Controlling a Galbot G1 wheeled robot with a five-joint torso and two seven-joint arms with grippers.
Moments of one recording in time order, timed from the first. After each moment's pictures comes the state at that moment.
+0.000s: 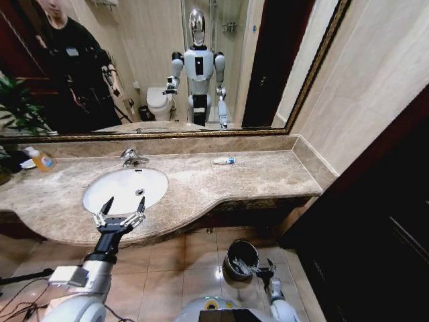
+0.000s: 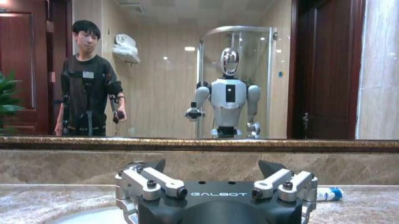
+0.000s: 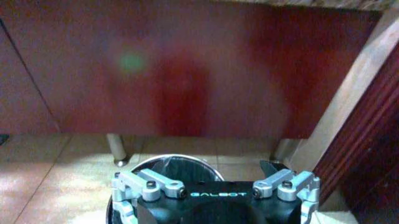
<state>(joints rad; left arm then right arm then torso) 1.84 -1.36 -0.82 -2.47 -0.37 0.04 0.05 -1.40 1.43 0.52 1.09 0.10 0.32 -0.01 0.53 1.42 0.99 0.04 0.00</state>
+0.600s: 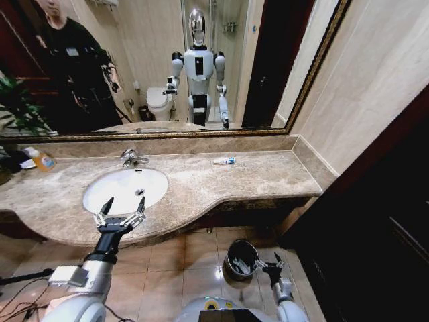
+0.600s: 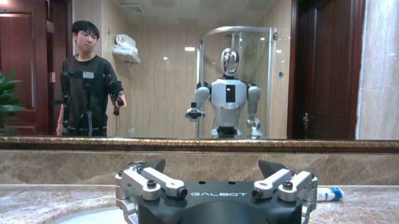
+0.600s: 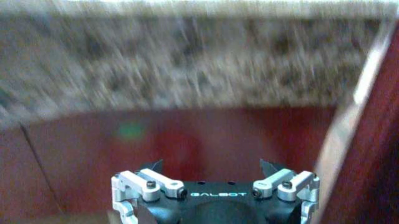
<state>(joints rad) 1.84 -1.36 -0.82 -2.47 -0.37 0.04 0.05 -1.60 1.37 0.55 1.55 0.21 0.28 0.00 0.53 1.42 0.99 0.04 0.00</state>
